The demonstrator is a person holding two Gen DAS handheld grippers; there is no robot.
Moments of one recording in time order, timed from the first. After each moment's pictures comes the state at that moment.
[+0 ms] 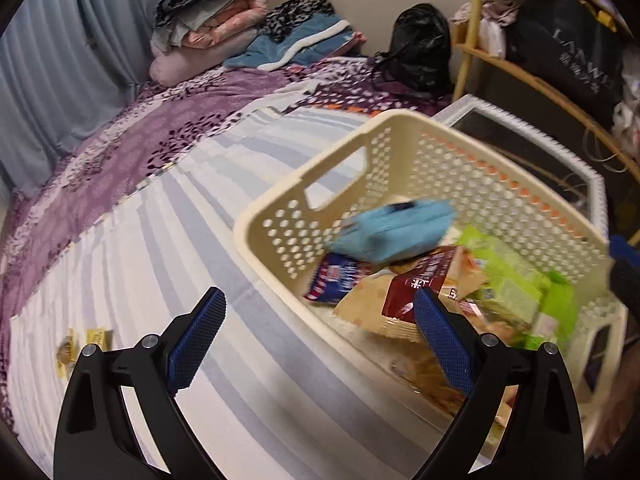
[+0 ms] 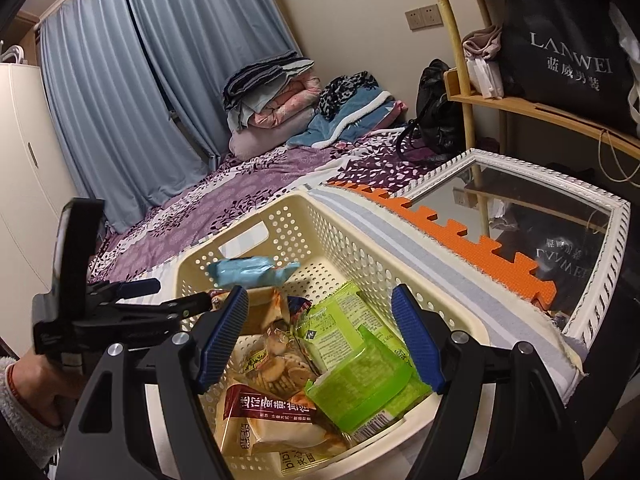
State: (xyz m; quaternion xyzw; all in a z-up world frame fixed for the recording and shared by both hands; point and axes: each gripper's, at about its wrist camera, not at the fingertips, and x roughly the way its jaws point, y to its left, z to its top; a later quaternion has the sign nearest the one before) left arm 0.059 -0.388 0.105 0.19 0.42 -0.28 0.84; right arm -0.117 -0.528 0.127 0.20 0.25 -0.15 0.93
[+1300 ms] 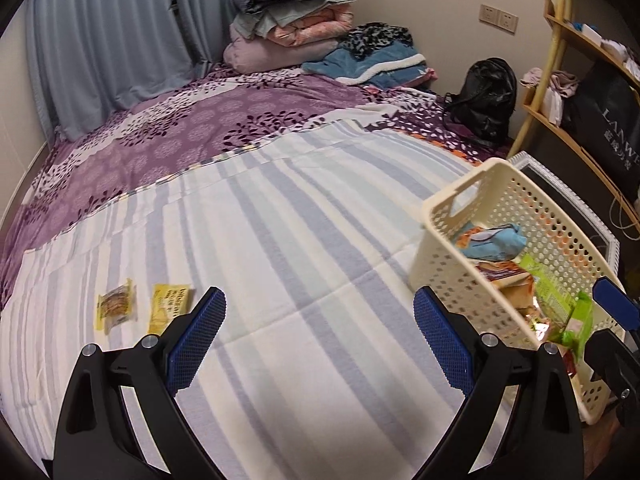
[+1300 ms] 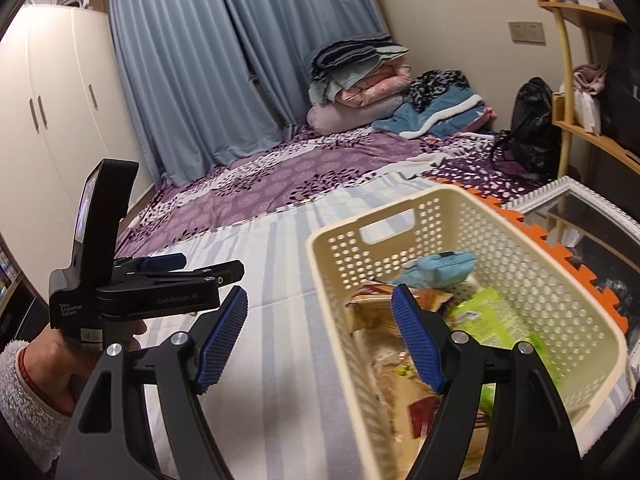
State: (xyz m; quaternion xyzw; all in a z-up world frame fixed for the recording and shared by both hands) left arm 0.088 -0.252 0.128 0.09 0.41 -0.22 0.88; right arm -0.053 -0.407 0.148 0.13 0.29 -0.02 0.95
